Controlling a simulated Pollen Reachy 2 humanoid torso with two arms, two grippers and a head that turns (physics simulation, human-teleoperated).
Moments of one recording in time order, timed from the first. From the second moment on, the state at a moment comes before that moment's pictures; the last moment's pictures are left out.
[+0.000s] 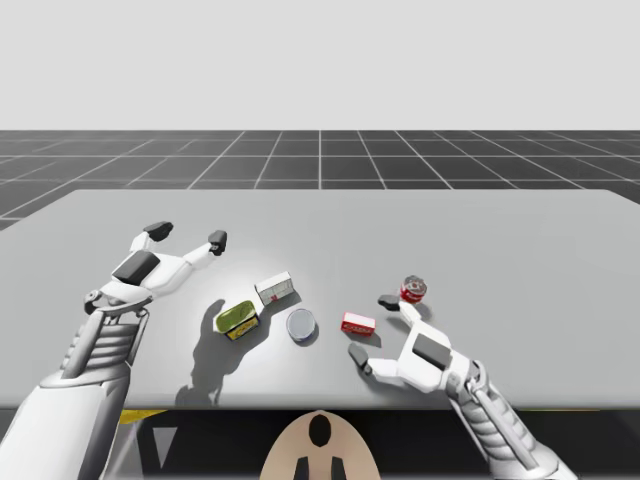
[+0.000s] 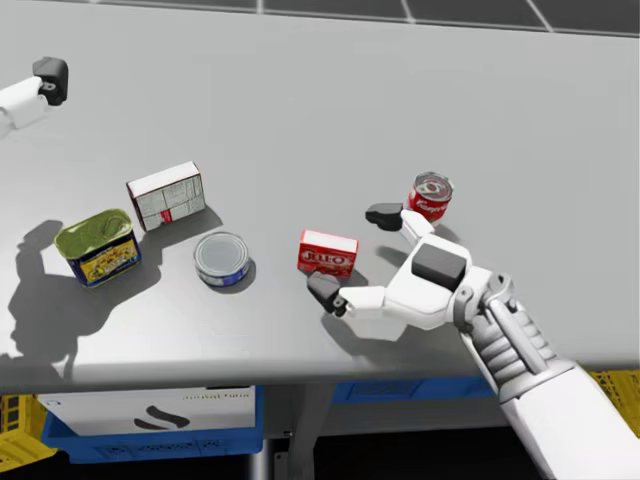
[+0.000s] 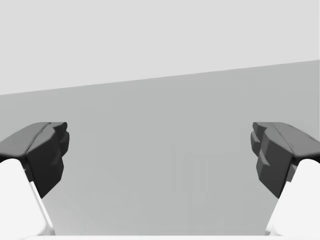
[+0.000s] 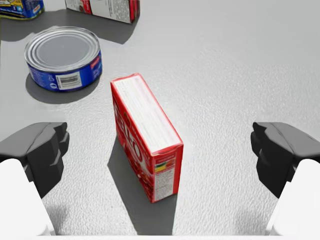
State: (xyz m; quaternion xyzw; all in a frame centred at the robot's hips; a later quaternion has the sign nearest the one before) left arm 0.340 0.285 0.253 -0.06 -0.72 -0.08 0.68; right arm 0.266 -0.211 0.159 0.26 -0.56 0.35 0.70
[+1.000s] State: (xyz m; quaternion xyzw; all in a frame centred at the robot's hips) left arm 0.340 0.285 0.252 -0.06 -0.72 -0.08 0.68; right arm 0.284 -0.193 0.142 0.29 -0.52 0.35 0.72
